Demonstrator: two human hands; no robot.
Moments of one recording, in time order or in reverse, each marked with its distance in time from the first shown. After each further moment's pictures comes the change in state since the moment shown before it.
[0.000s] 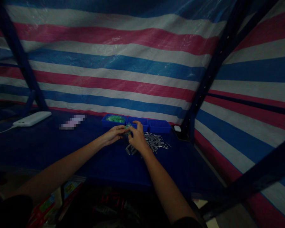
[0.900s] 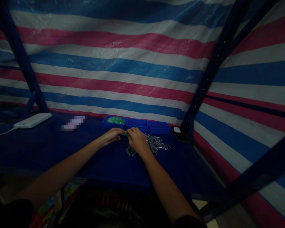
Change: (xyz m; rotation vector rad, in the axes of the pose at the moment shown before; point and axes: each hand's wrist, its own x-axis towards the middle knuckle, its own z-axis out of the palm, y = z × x) left_hand 0.001 0.006 -0.007 0.346 0.184 -0.143; right_hand -0.001 -0.008 0.000 -0.338 -0.141 -0.081
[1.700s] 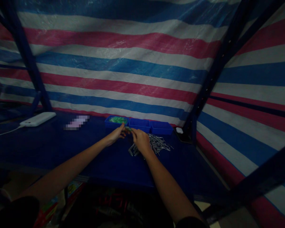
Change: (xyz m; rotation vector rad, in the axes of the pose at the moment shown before) left_hand 0.005 -0.007 0.004 0.047 -0.045 0.216; right_hand -0.001 0.010 0.010 0.085 0.025 0.158
